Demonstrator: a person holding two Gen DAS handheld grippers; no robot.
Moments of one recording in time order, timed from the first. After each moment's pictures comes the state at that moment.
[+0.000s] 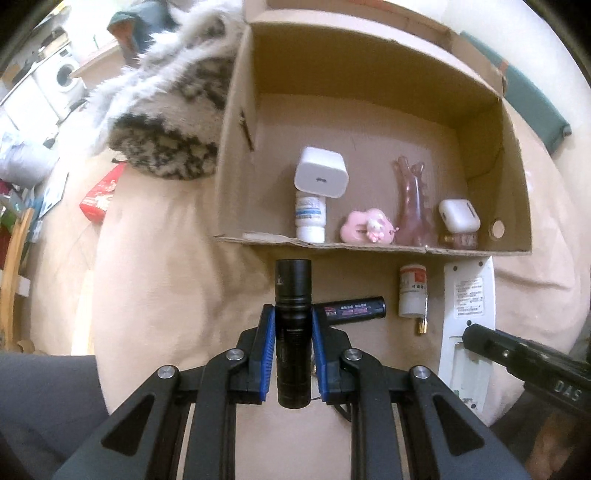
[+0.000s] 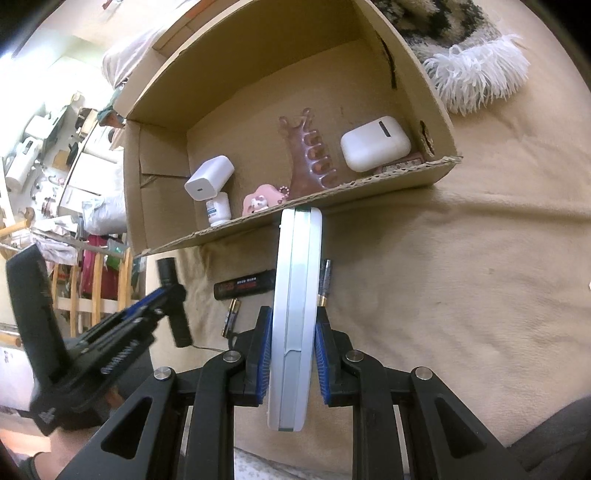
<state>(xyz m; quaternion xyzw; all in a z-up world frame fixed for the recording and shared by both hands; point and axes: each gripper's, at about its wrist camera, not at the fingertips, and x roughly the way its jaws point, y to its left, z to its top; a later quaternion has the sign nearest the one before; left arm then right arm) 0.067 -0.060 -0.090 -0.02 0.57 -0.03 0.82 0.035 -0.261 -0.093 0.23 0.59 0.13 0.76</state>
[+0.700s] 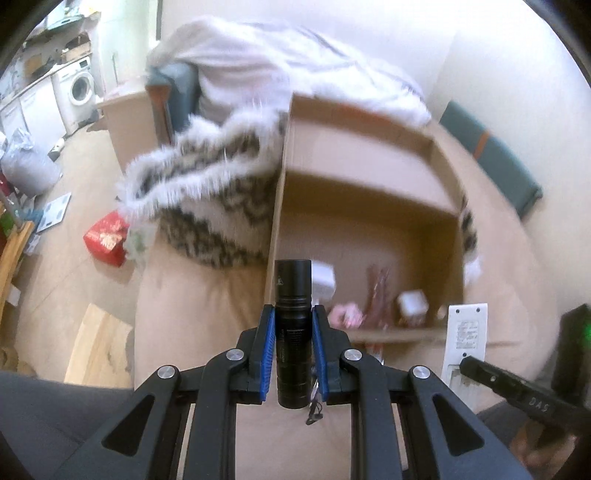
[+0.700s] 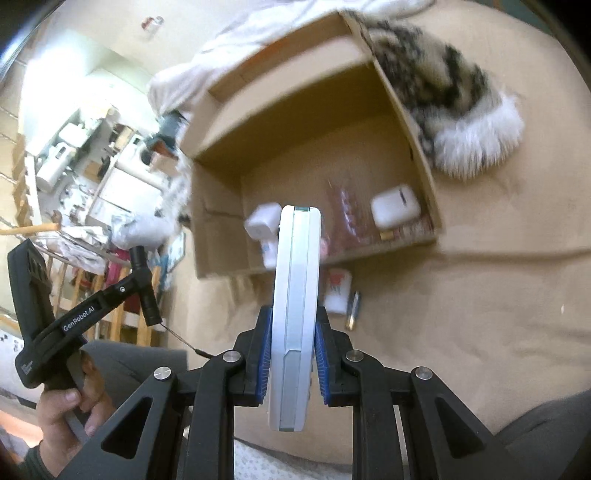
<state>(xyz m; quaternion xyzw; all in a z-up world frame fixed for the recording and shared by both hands) 0.061 -0.012 0.044 -0.08 0.46 -0.04 0.88 0.015 -0.279 -0.011 0.24 0.50 0.17 0.81</state>
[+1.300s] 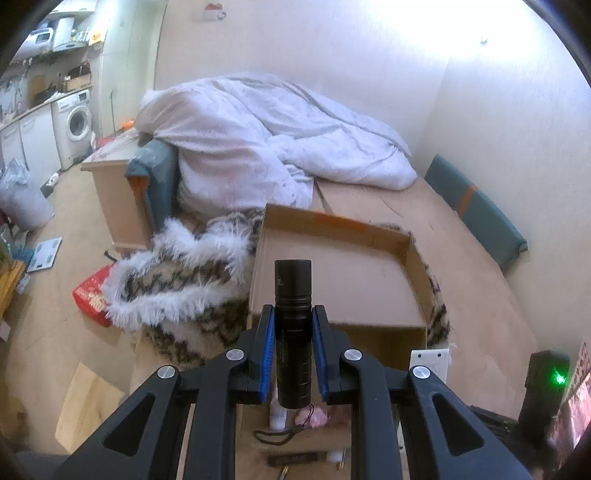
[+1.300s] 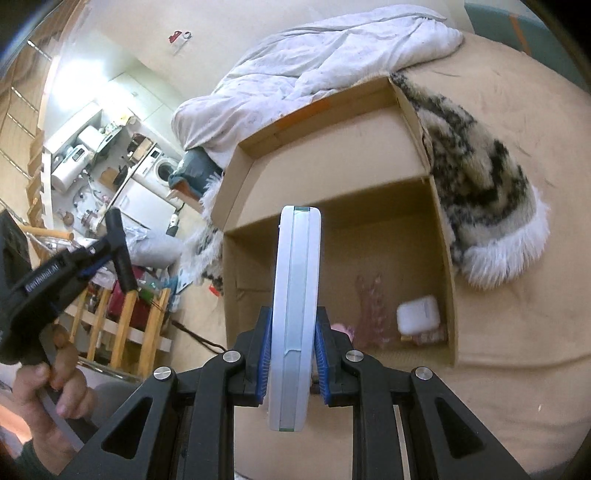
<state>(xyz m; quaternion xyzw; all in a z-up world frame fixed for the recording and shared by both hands) 0.142 -0.030 0.131 -0.09 0.37 -0.06 0.92 0.093 -0.277 0.044 0.22 0.46 0.18 0.84</state>
